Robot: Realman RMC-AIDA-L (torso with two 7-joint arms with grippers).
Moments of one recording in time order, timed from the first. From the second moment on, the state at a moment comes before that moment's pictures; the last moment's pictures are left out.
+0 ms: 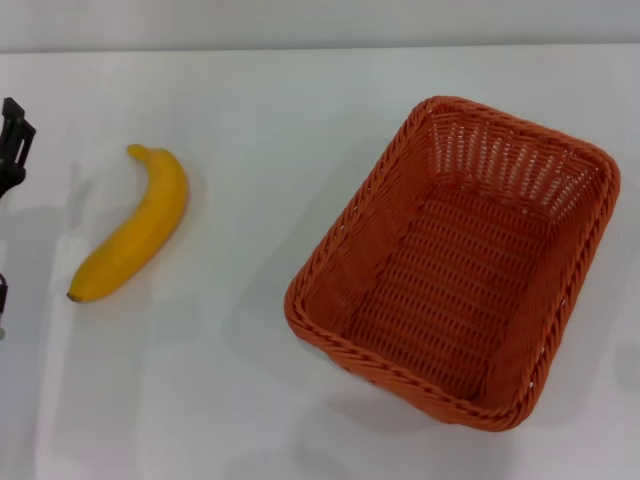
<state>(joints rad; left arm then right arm) -0.41 -2.09 2.72 0.18 -1.52 1.28 -0.22 0.32 2.02 -0.21 0.13 2.17 1.40 -2.89</state>
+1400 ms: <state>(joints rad) -0.26 -2.08 2.71 0.13 -1.52 1.29 -0.45 0.36 1.98 -0.68 -0.74 1.86 1.22 -1.80</state>
